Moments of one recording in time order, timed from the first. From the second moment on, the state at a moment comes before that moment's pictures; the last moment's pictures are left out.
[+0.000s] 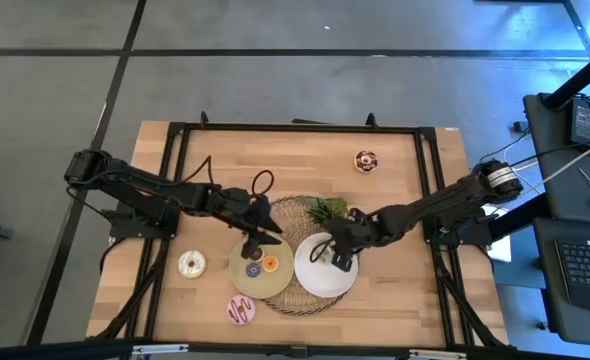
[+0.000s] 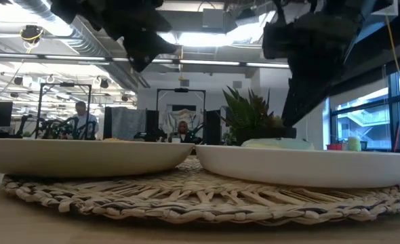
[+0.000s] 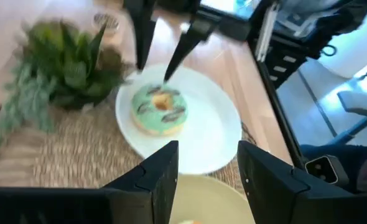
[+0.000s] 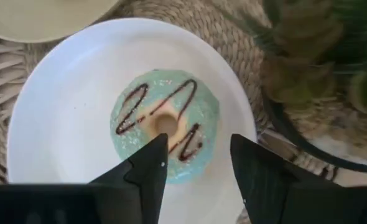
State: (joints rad) left arm -0.12 1.32 0.74 0.09 0.14 -0.37; right arm 0.31 1.58 0.95 -0.46 0.19 0.68
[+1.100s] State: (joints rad) left arm -0.20 1.32 0.74 0.14 0.00 -0.37; right arm -0.44 1.35 0.95 -0.88 0.52 0.66
